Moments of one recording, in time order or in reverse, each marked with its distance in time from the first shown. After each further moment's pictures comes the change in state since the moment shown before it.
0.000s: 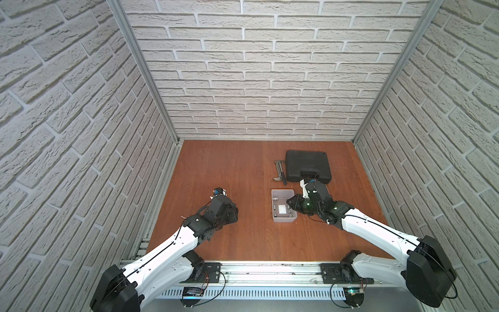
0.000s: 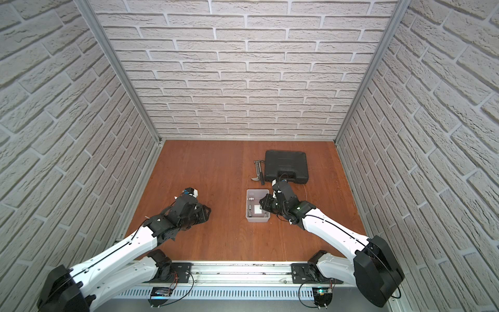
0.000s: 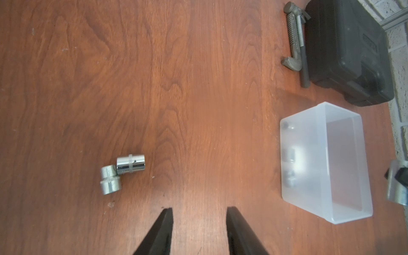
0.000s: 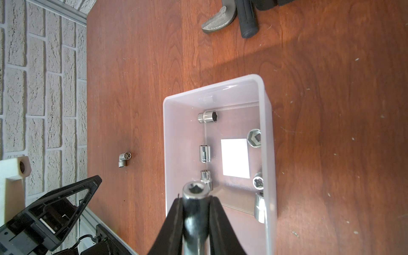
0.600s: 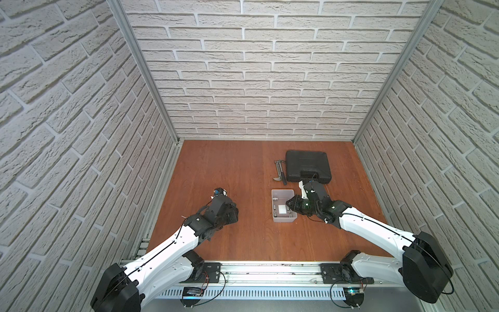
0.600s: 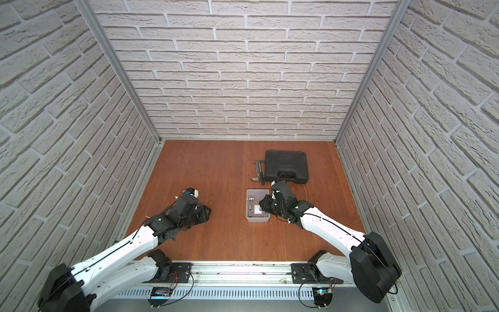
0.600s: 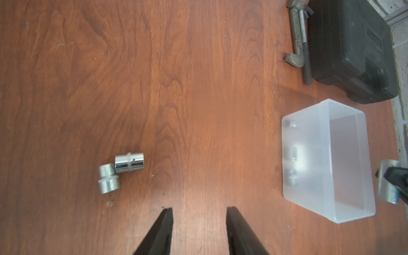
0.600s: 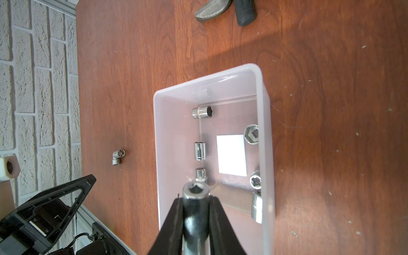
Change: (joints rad) left arm 0.000 0.008 0.000 0.002 0.007 0.000; right arm 0.000 0.030 0.000 0.000 -0.013 -0.001
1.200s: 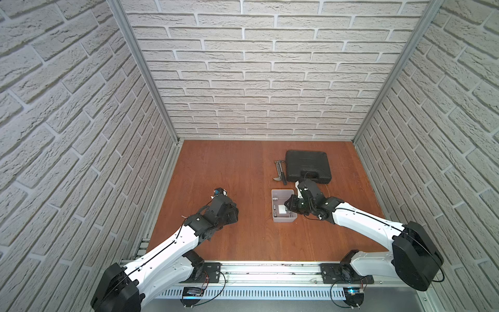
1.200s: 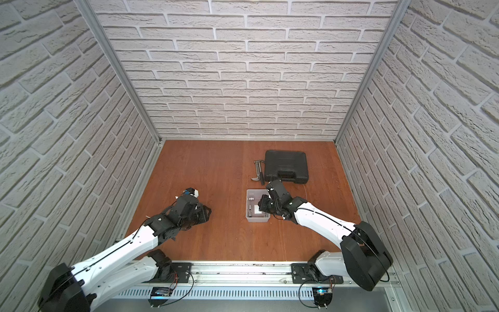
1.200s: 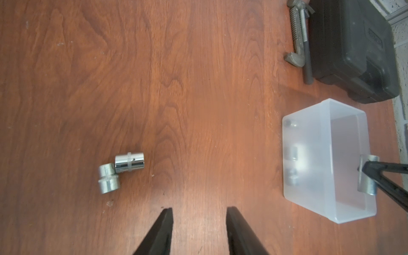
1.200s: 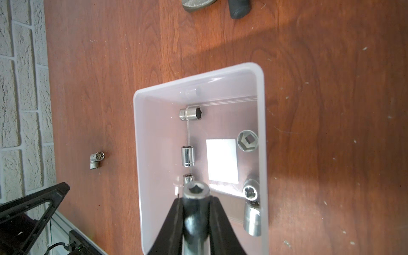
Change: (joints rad) left arm 0.000 0.002 0.002 -0.001 0.000 0.000; right arm 0.038 0.127 0.072 -0.035 0.055 -0.045
